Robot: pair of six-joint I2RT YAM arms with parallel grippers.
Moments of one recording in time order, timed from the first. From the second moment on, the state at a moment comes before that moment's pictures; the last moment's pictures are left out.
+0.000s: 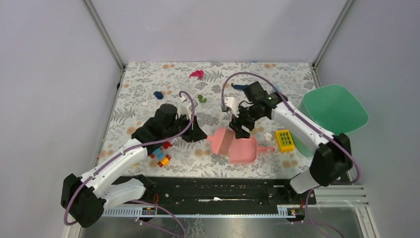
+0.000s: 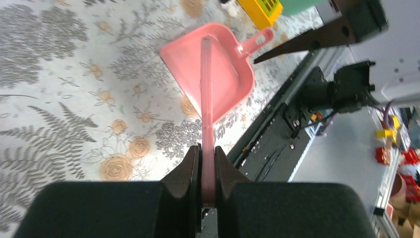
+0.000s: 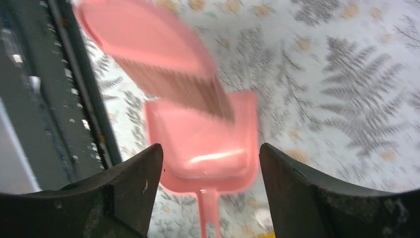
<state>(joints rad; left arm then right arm) -0.62 1.01 0.72 -0.23 0.52 -0.41 0.55 1.57 1.29 -0.94 -0.57 -0.66</state>
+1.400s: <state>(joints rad) -0.62 1.28 1.27 -0.77 0.07 -0.41 0.50 1.31 0.66 -0.75 -0.17 -0.94</state>
